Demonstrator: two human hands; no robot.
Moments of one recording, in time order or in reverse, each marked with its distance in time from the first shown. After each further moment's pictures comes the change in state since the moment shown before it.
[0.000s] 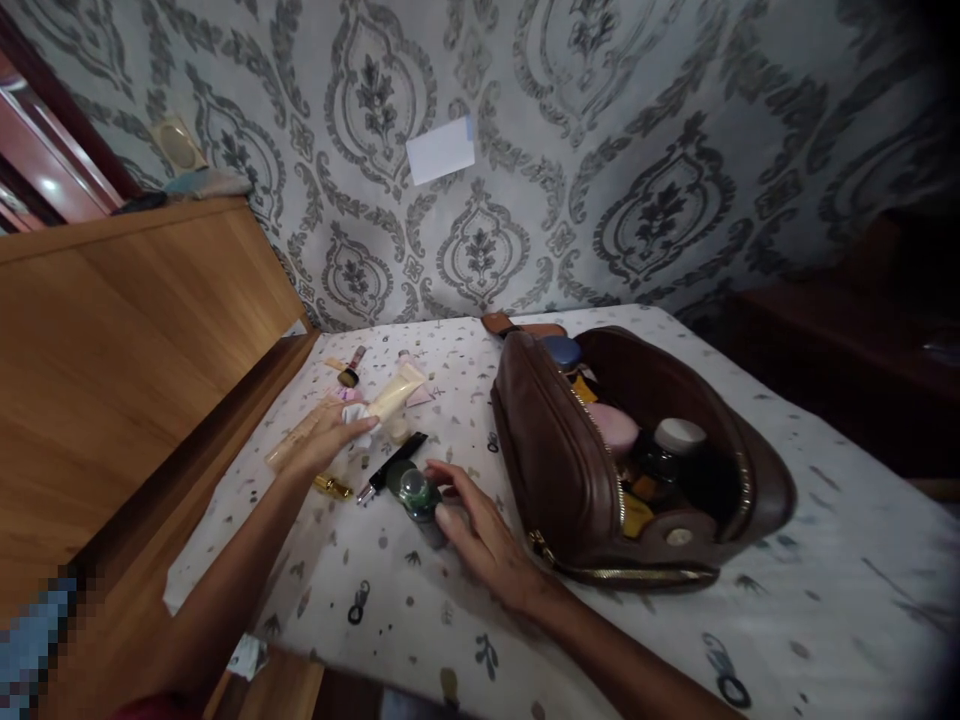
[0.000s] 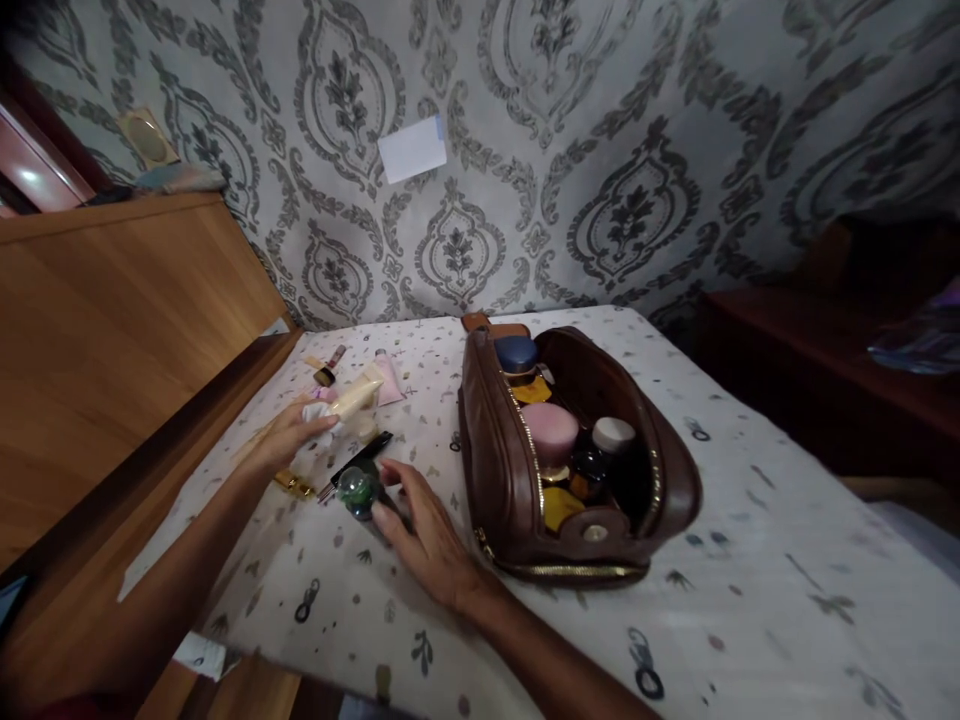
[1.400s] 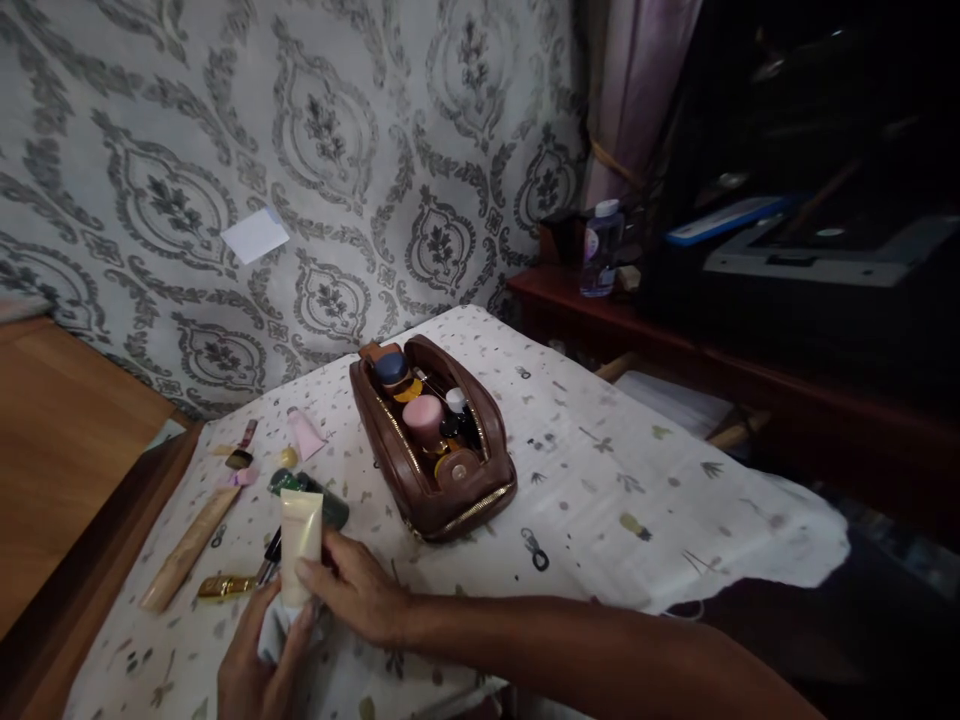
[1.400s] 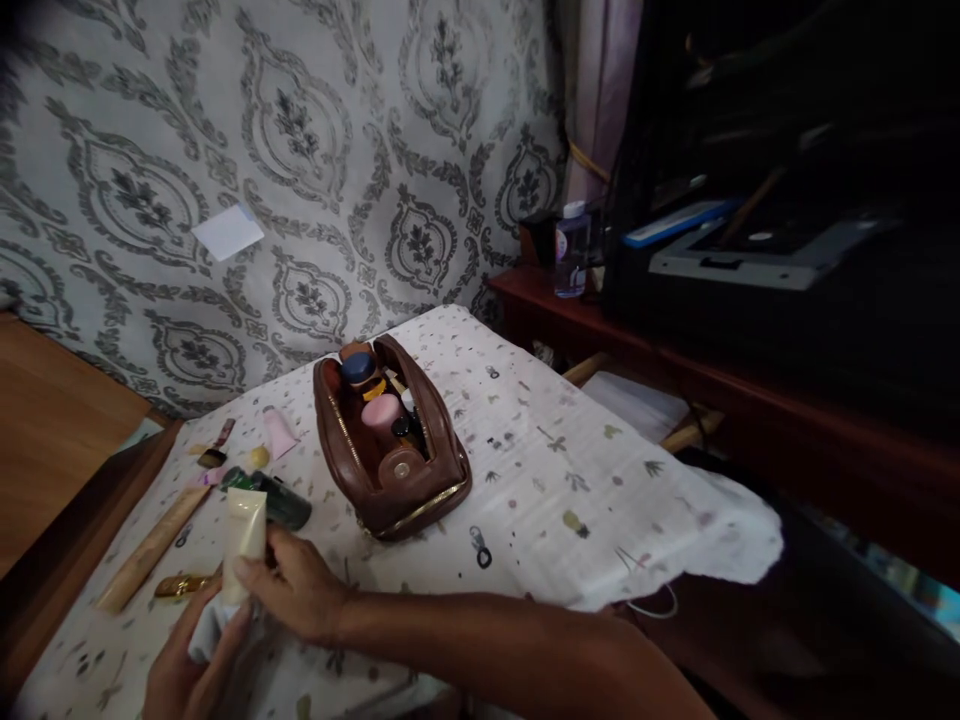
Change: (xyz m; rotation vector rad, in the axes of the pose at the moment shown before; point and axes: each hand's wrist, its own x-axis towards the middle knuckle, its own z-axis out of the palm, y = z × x) left_hand -0.157 -0.017 0.068 0.339 0.184 0.184; right_hand -0.014 -0.014 0.030 0.346 0.109 0.011
